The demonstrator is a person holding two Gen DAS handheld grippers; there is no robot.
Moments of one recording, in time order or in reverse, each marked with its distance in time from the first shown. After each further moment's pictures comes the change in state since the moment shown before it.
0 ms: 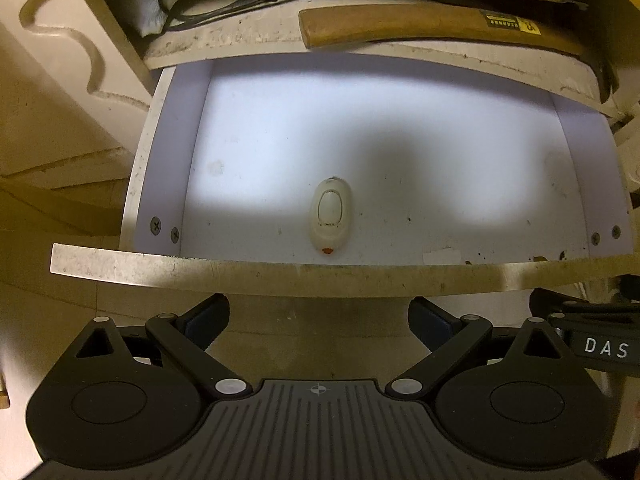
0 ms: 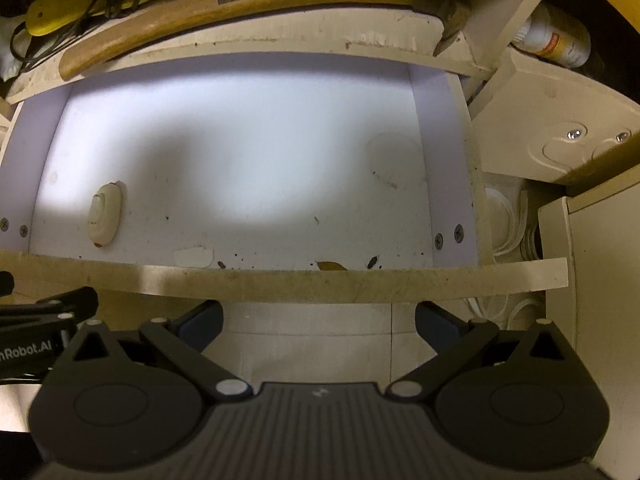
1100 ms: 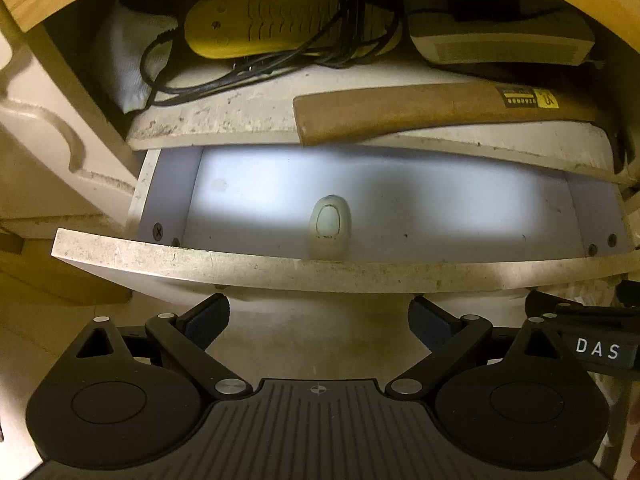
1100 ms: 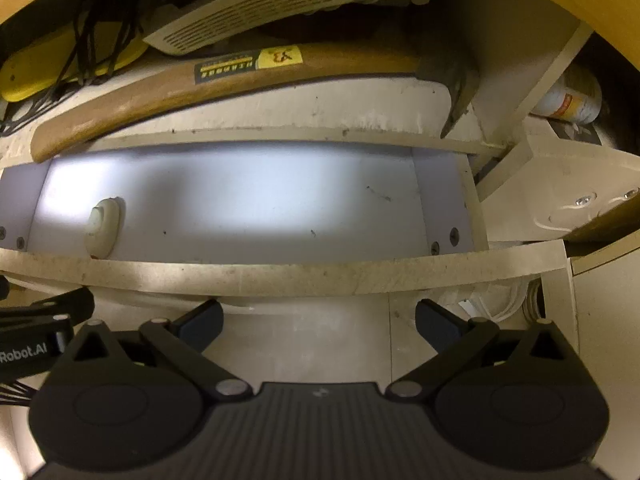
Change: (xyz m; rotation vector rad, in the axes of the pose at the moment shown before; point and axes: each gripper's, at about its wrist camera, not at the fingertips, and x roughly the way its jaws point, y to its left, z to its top) left arm -0.005 -0.005 -0.029 -0.012 -0.135 0.011; right arm -0.006 -0.003 -0.026 0.028 -0.122 -0.010
